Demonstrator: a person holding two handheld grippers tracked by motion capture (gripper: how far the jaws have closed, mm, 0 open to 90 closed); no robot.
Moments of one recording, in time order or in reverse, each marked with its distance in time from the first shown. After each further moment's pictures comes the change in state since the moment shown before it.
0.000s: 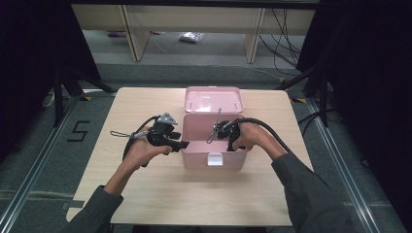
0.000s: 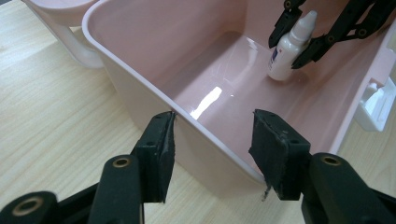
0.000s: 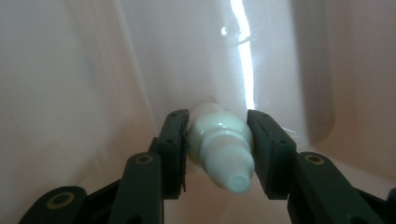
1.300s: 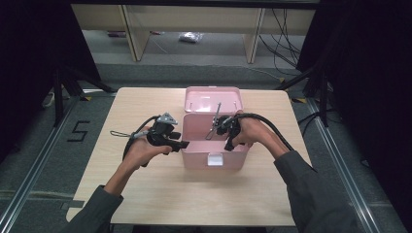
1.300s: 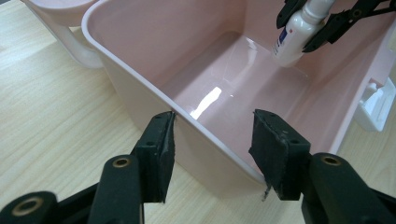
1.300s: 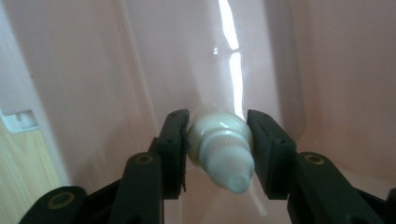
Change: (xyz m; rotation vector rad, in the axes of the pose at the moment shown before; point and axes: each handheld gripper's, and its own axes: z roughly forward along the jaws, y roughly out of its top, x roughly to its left) left arm 0.000 0.000 0.000 -0.001 -0.001 -0.003; right arm 0.006 0.004 -0.029 -0.005 -0.051 -0.029
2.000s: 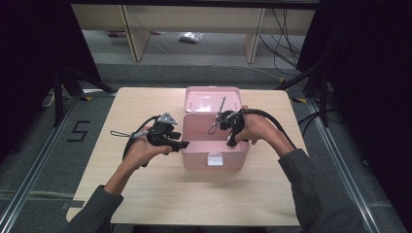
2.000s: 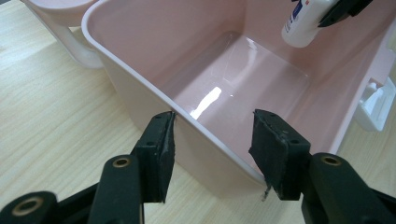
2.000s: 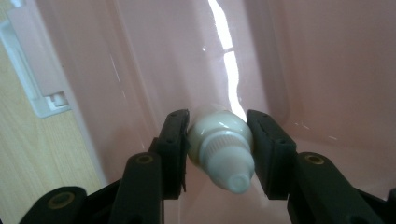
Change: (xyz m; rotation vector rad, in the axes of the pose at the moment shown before) left arm 0.000 0.000 0.000 0.000 -0.001 0.002; right arm -0.002 -0.006 -0.022 -0.018 -0.027 0.035
